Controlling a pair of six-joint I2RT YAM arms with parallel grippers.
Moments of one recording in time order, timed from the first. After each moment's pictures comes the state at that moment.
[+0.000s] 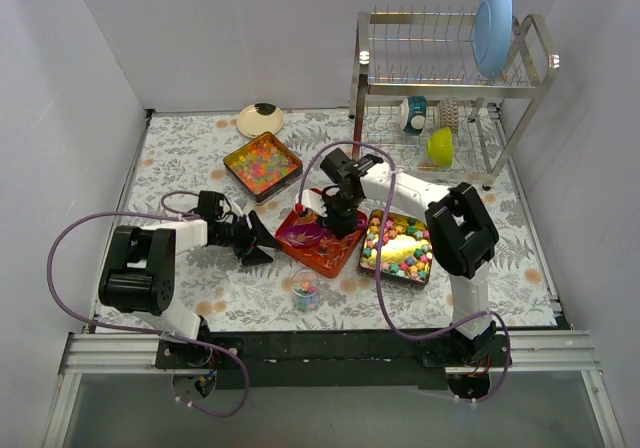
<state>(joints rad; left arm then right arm) -0.11 1.58 0.63 -0.18 0.80 -0.71 0.74 1.99 1.54 -0.90 -0.39 -0.94</state>
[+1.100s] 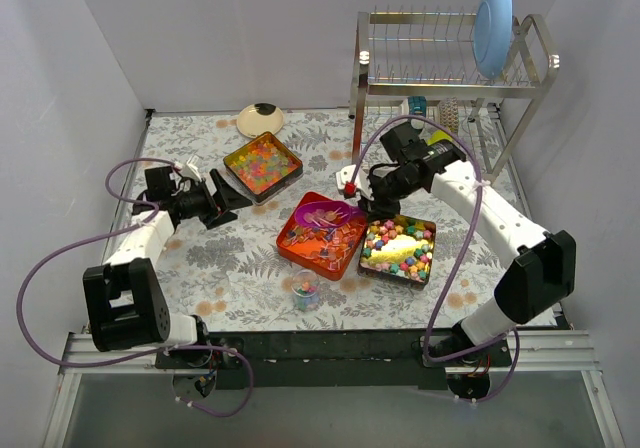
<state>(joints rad) 0.16 1.39 0.82 -0.30 0.88 -0.45 0.56 1.56 1.43 -1.04 -0.61 -1.08</state>
